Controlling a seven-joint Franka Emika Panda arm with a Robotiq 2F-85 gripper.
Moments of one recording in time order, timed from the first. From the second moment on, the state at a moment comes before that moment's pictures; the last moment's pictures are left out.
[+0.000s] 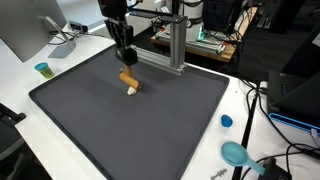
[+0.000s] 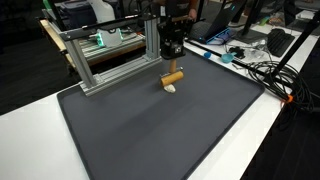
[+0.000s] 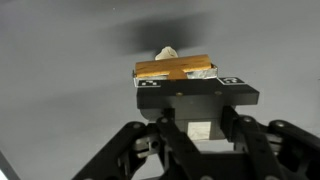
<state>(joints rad) -0.01 0.19 0.00 -2.02 0.00 2.28 0.23</state>
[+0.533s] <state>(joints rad) 0.00 0.22 0.00 -2.02 -0.02 2.28 0.23</state>
